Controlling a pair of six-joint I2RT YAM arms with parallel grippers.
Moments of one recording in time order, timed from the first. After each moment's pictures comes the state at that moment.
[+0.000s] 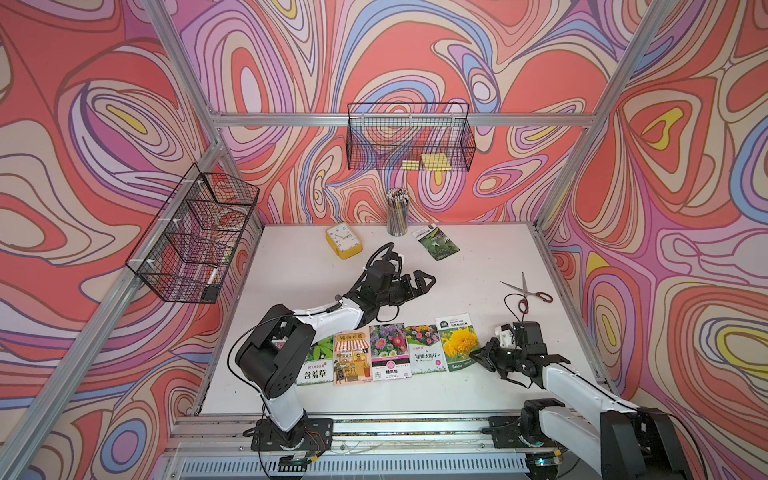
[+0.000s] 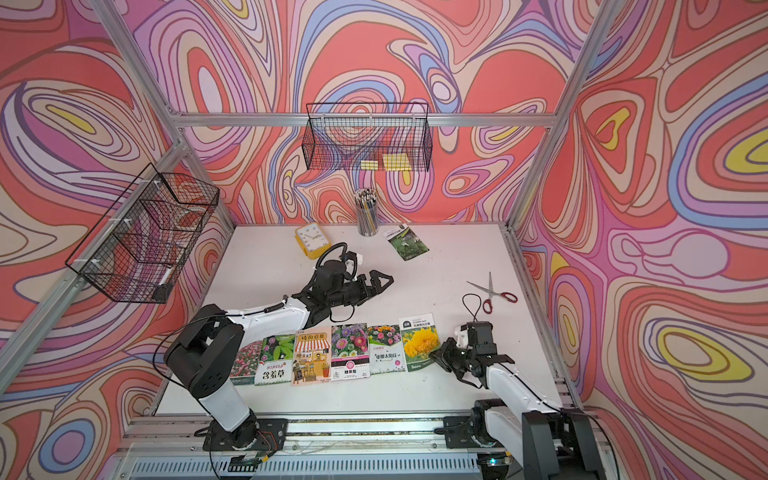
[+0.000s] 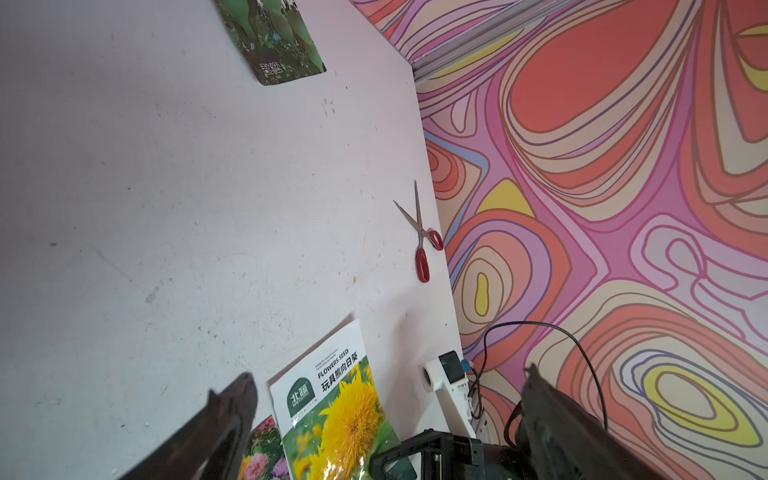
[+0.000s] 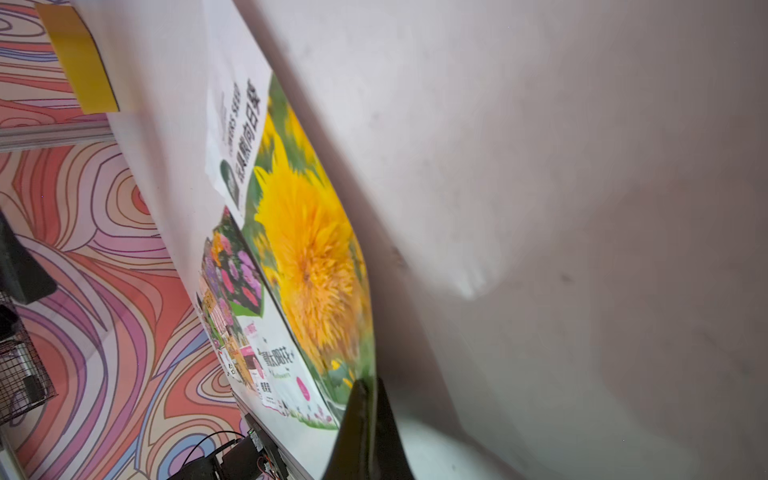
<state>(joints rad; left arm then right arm) -0.65 1.72 0.99 0.34 0.37 -1.01 0.04 1.00 0.21 -0.25 -0.61 0.82</state>
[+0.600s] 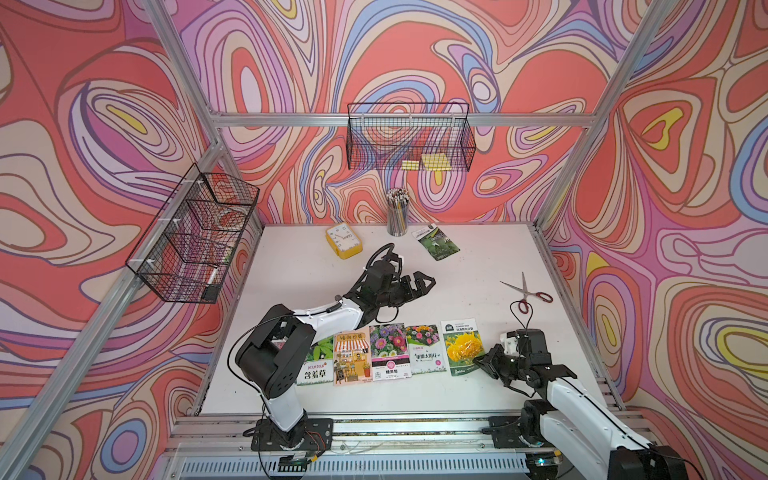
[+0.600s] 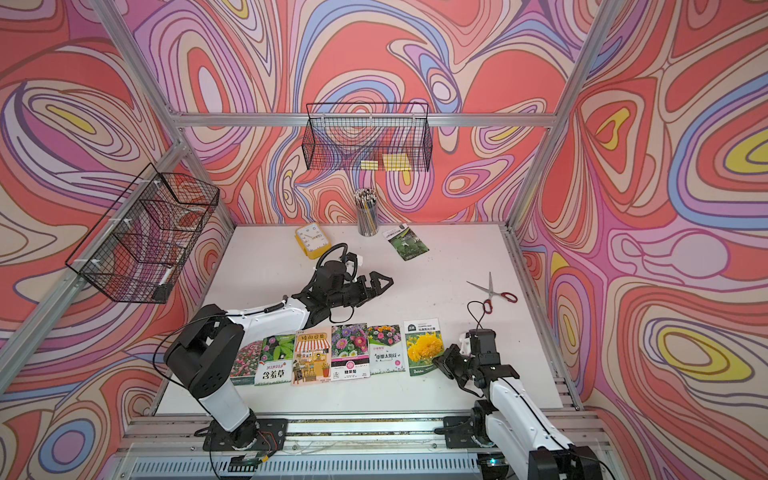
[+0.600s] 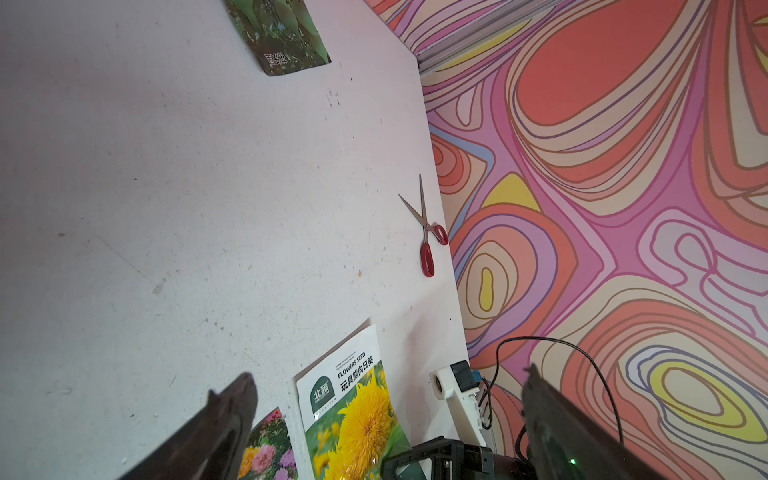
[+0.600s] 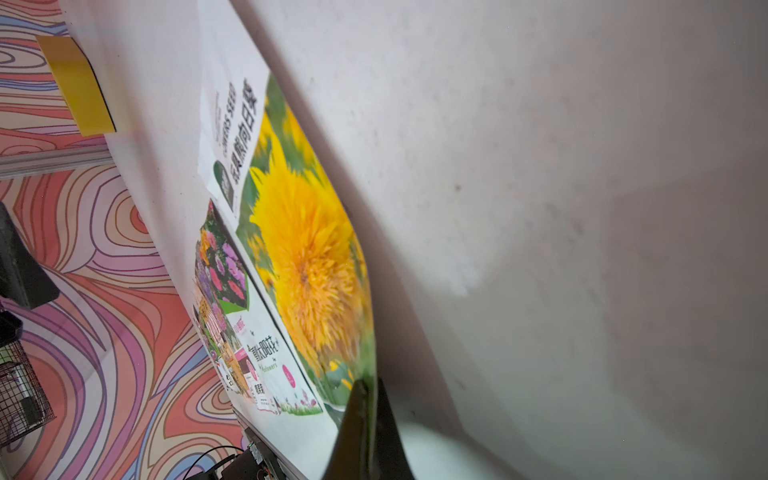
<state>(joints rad) -0.65 1.72 0.98 0.33 0.38 -1.00 0.04 0.85 0.17 -0.32 -0.57 0.88</state>
